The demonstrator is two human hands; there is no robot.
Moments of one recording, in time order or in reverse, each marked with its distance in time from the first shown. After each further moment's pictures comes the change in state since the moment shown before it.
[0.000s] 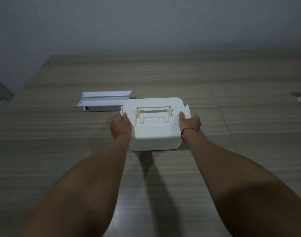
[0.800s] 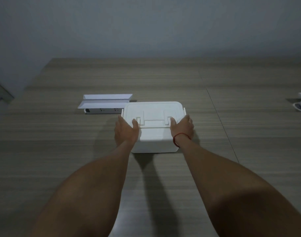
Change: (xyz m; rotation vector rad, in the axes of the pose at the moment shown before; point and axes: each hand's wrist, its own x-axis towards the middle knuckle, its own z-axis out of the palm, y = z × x) left_hand -0.014 -0.007 0.001 0.192 -0.165 0.087; right_hand -0.014 0.002 0.015 -0.428 -0.027 -0.222
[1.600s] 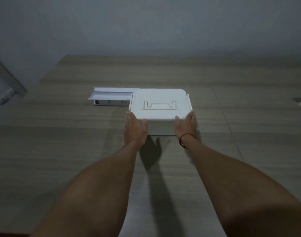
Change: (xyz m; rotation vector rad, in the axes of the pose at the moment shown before) left_hand -0.054 -0.021 -0.007 0.033 -0.140 0.179; right_hand -0.044 0.023 -0.014 -0.007 -0.130 -0.107
